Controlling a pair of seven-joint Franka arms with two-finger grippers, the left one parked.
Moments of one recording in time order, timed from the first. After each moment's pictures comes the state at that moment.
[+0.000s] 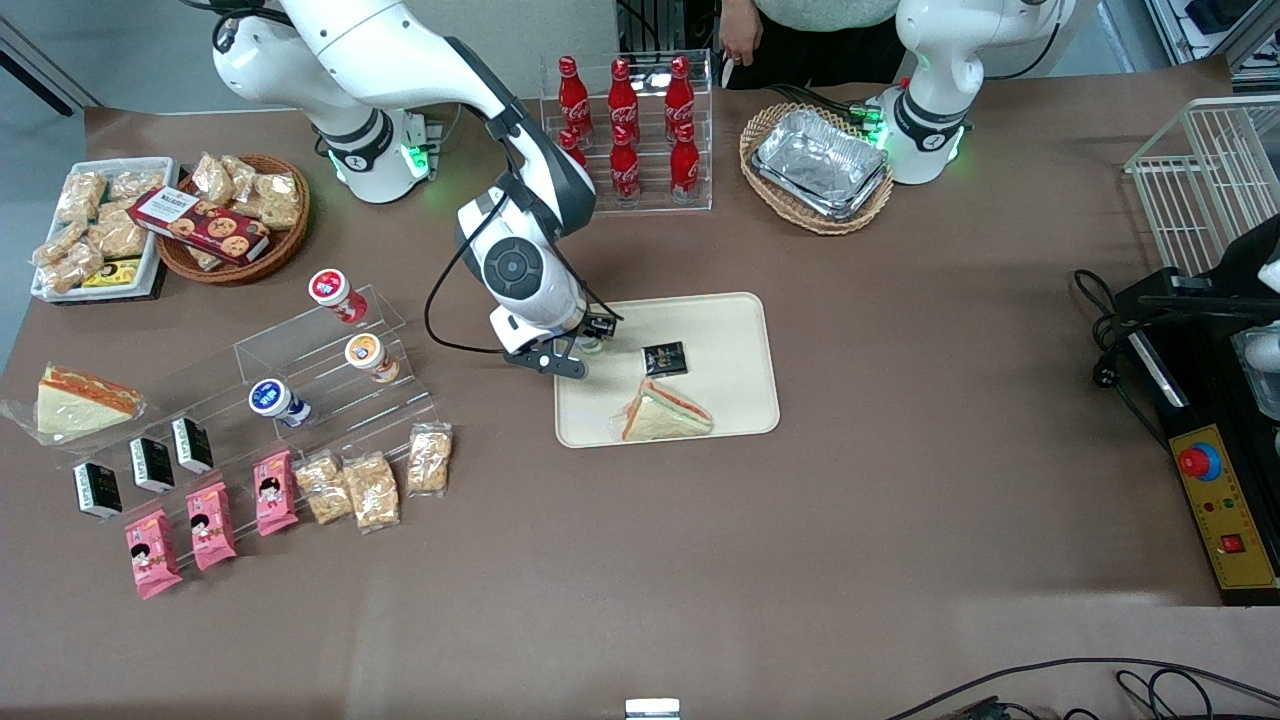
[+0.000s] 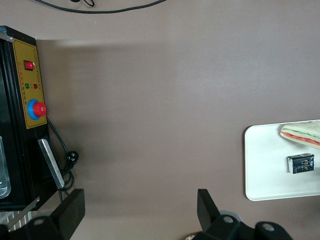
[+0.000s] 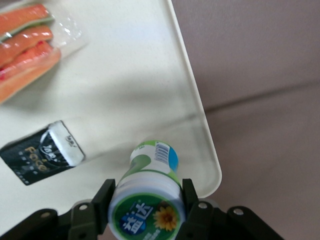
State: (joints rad) arm 0.78 0.41 -0.07 -1.98 0.34 2.29 0.78
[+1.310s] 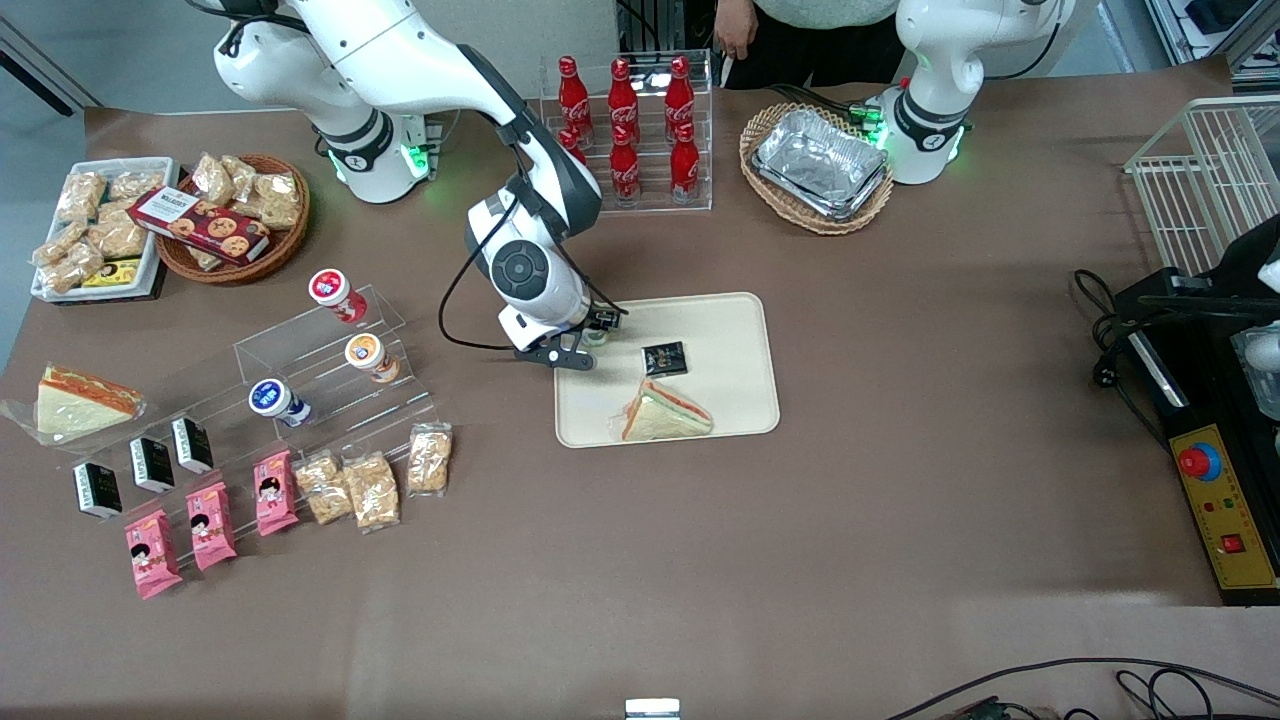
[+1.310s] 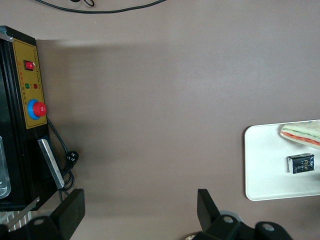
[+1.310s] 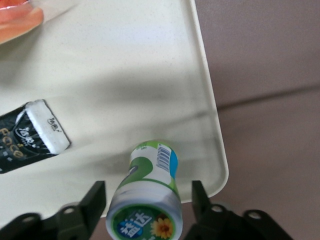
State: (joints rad) arm 0.81 0.43 -0.07 -2.02 0.39 2.34 0.70
